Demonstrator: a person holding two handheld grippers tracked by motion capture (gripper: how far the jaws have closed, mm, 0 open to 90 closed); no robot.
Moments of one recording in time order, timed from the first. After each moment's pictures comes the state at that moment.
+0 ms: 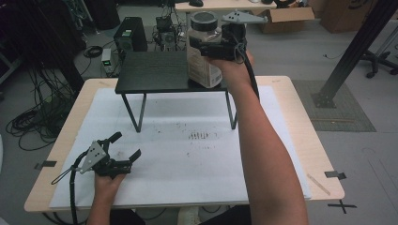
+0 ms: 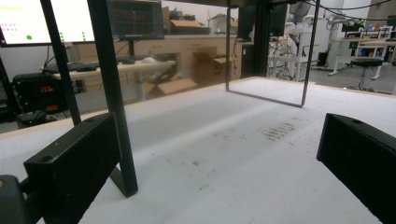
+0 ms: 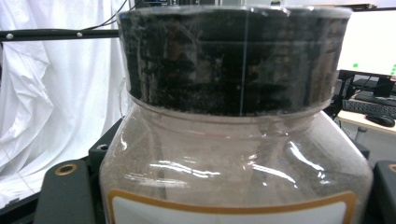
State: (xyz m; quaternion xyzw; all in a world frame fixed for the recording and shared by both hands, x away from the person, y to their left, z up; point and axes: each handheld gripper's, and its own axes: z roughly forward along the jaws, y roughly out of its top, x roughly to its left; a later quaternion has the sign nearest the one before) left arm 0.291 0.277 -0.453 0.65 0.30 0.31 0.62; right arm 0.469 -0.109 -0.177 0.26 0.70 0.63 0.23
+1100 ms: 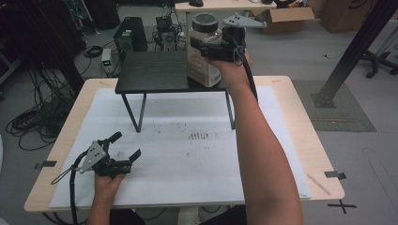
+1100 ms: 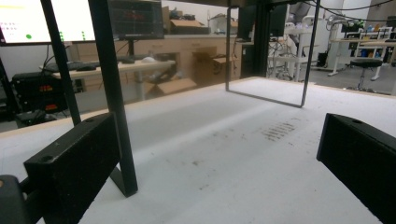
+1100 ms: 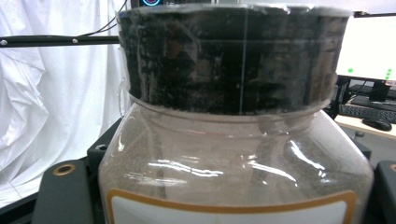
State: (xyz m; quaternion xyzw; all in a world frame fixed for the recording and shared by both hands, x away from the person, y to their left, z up) left arm 0.291 0.277 -0.453 0.65 0.30 0.30 0.62; right arm 0.479 -0.110 -0.189 0.26 0.68 0.64 0.23
